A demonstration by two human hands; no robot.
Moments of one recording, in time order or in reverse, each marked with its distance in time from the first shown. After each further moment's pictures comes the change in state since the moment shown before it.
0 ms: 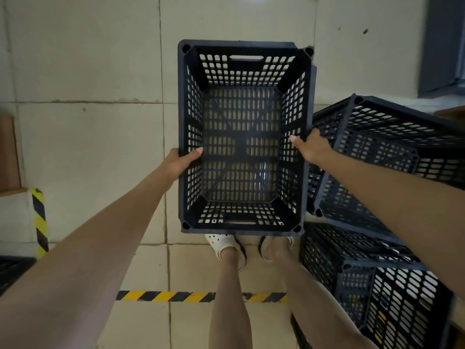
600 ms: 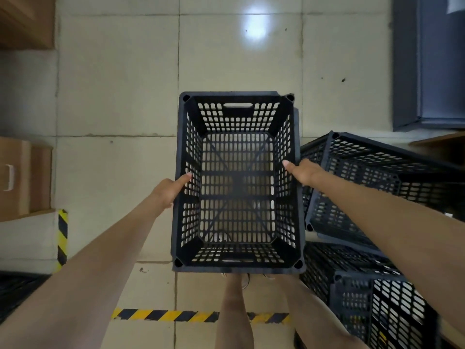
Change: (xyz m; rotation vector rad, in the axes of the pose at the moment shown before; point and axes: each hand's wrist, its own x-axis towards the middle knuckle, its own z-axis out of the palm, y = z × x) left_hand -0.076 0.011 -0.061 0.153 0.047 -0.071; right_hand -0.100 -0.031 -0.052 -0.031 -0.132 -0.020
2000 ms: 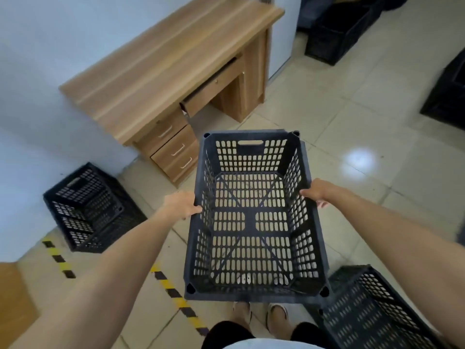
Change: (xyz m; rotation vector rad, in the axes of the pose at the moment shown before) left_hand -0.413 -0.132 -0.215 0.450 0.453 0.012; right_hand -0.405 -0.229 -0.063 -0.627 0.018 -0.543
